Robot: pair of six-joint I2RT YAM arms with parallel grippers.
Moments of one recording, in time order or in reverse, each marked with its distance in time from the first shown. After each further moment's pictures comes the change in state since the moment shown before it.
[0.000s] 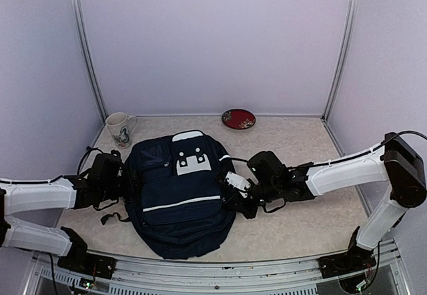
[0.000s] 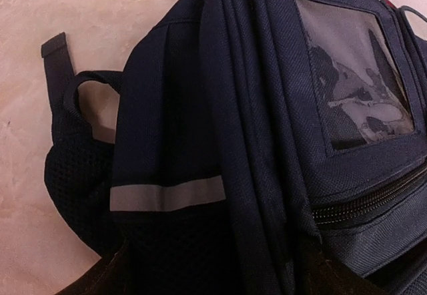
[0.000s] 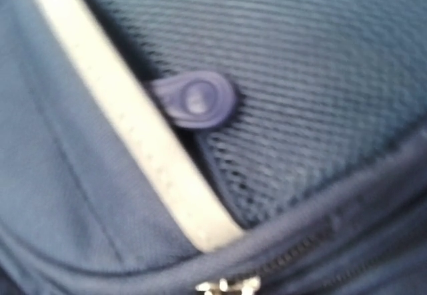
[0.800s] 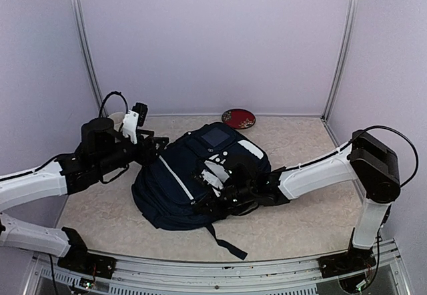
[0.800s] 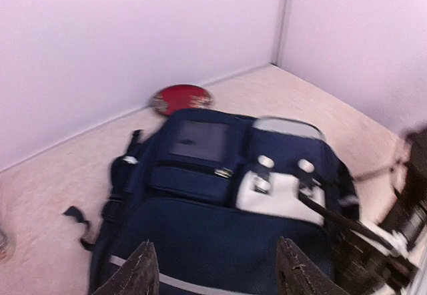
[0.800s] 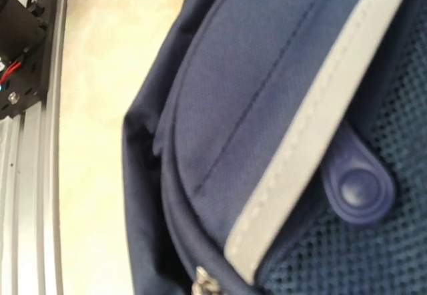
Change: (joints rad) left arm -0.145 -0.004 0.317 0.203 0.206 0.545; right arm 0.083 0.232 0.162 0.255 -0.134 0.271
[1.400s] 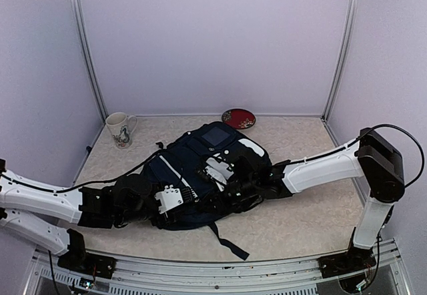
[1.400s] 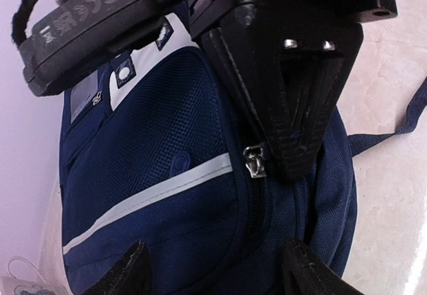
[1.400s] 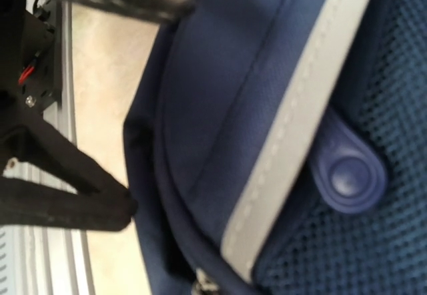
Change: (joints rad) left arm -0.467 0.079 -0.220 -0.034 -0.238 0.589; right arm -0.035 -0.039 0.029 -0.131 -0.061 0.073
